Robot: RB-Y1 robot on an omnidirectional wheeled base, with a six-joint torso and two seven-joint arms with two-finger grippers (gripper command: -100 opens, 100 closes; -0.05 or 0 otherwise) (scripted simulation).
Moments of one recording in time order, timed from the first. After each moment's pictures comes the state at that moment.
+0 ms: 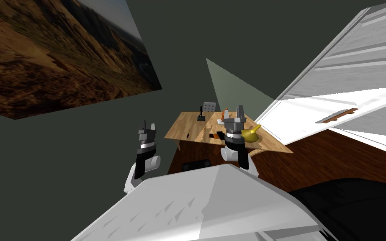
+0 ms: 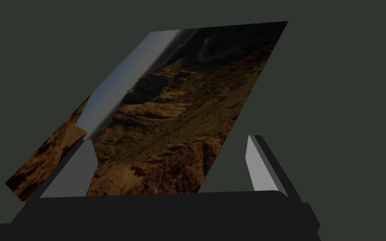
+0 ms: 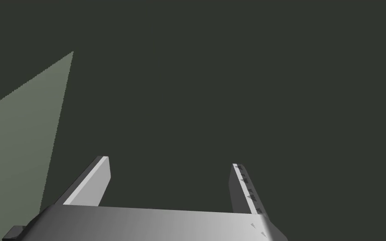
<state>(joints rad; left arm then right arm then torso) 0.35 0.12 0.08 -2.15 -0.02 -0.41 0.03 0.47 0.04 0.02 -2.33 0.01 -0.56 -0.07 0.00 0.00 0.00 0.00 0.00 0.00</state>
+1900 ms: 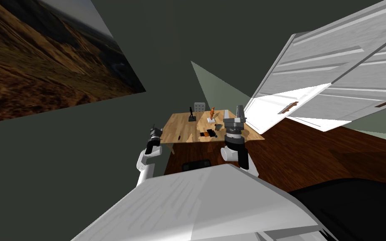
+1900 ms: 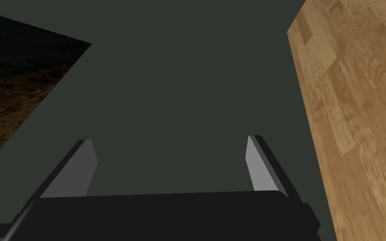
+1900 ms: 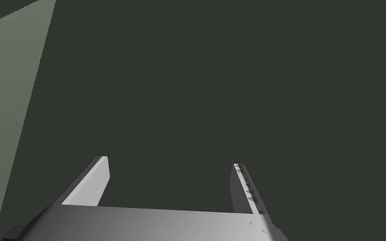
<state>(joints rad) 0.05 0.16 0.20 -1.74 -0.09 0.04 0.54 0.47 0.04 0.02 -2.33 0.01 -0.56 -0.07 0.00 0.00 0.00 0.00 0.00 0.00</state>
